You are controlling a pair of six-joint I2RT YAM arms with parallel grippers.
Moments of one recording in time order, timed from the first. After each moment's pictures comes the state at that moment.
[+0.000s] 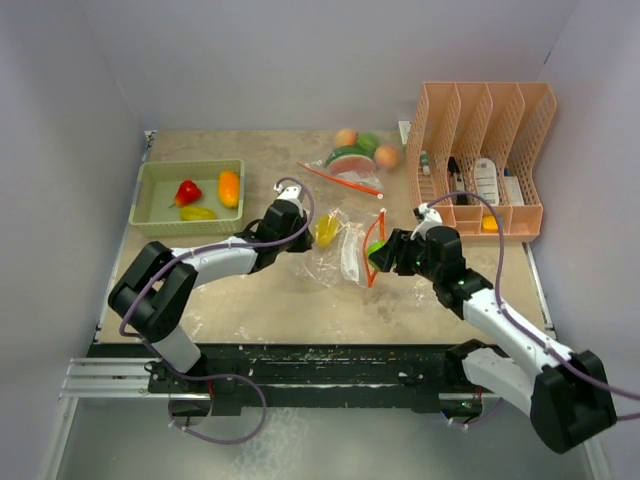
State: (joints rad) left arm -0.64 1.65 0.87 0.16 -0.06 -0.57; right arm 0.40 1.02 0.48 0.00 -0.16 0.52
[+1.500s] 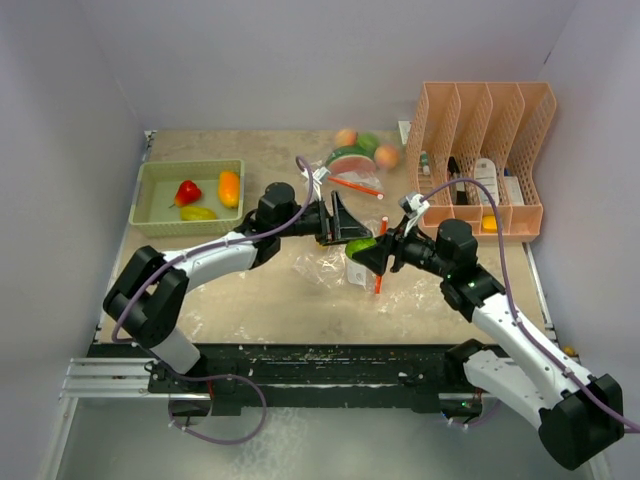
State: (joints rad) left arm -0.66 1.60 0.96 0.48 0.67 -1.01; right arm 0.44 0.87 0.60 0.04 -0.52 0.33
